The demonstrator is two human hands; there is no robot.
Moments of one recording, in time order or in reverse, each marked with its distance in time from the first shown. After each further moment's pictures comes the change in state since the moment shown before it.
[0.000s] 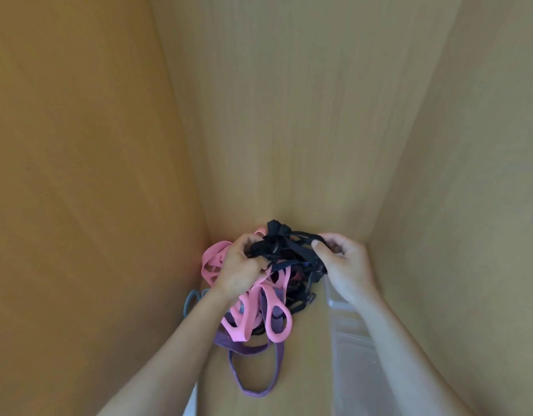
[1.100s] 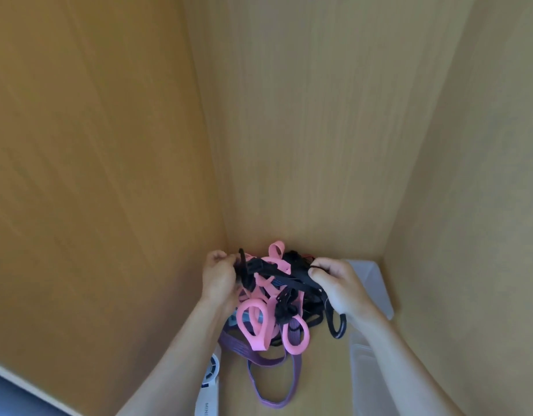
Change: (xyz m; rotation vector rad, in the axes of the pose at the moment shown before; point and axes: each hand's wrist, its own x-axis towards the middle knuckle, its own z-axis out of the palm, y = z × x) left_hand -0.029 0.021 -0.043 -0.495 0.369 -0.136; right_hand -0.020 -0.016 0.022 -0.008 -0.290 0.085
